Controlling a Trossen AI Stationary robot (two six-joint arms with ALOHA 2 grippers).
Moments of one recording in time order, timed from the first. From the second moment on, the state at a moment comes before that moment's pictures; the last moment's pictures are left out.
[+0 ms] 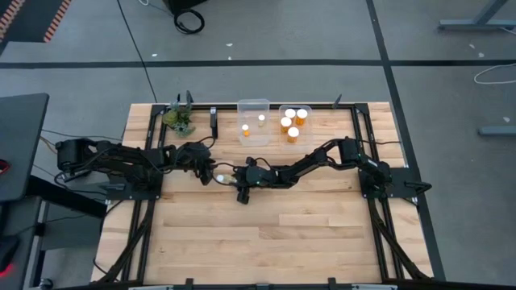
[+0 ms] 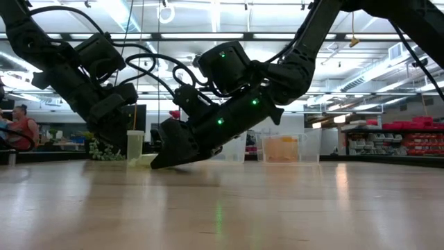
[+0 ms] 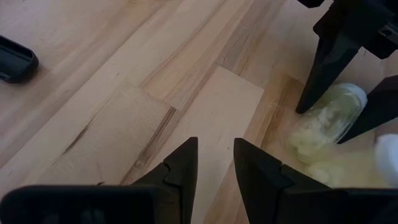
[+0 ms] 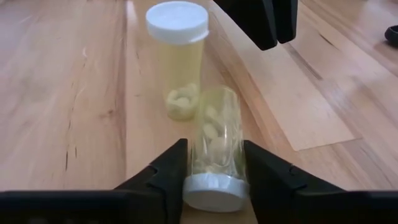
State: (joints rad) left arm 0.28 1.20 0.24 0.21 -0.06 -0.26; right arm 0.01 2.29 1.24 0.51 0.23 0.11
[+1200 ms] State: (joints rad) left arm 0.28 1.20 0.24 0.20 -0.06 -0.26; right arm -0.02 2.18 1.23 0.31 0.24 0.05
